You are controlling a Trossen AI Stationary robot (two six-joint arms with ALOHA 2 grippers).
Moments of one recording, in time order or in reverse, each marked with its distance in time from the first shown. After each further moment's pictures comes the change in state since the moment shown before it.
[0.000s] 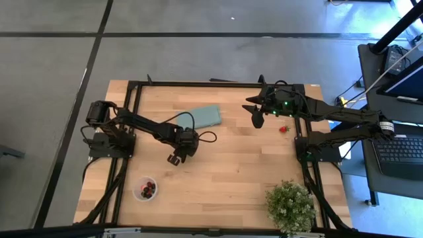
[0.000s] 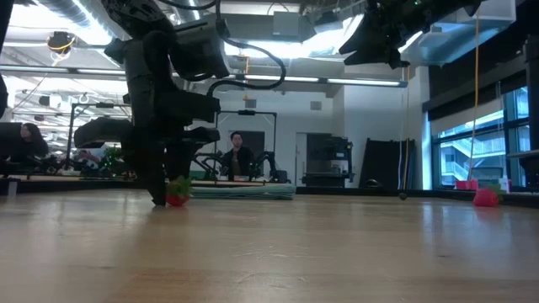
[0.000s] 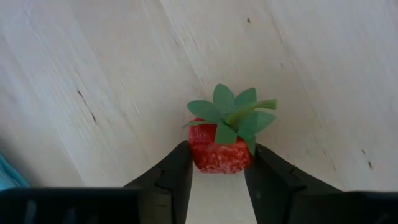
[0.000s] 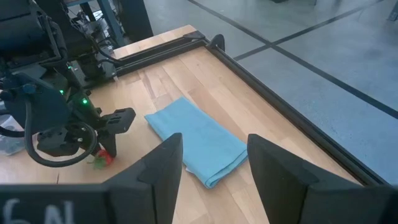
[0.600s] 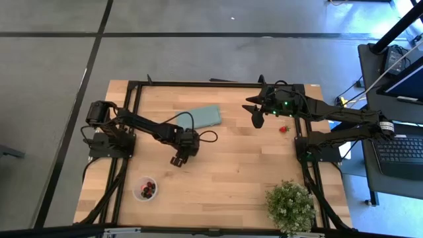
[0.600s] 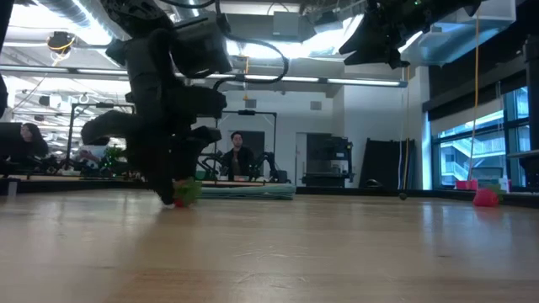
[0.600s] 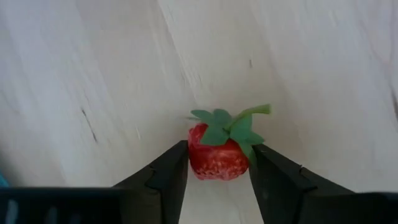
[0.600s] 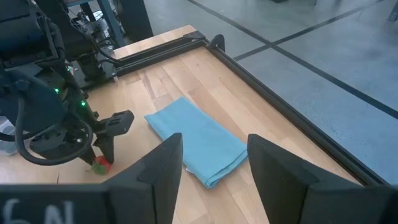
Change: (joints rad) left arm -0.003 0.000 -0.001 0.065 0.031 -0.101; right arm 0.000 0.000 0.000 0.000 0.000 0.000
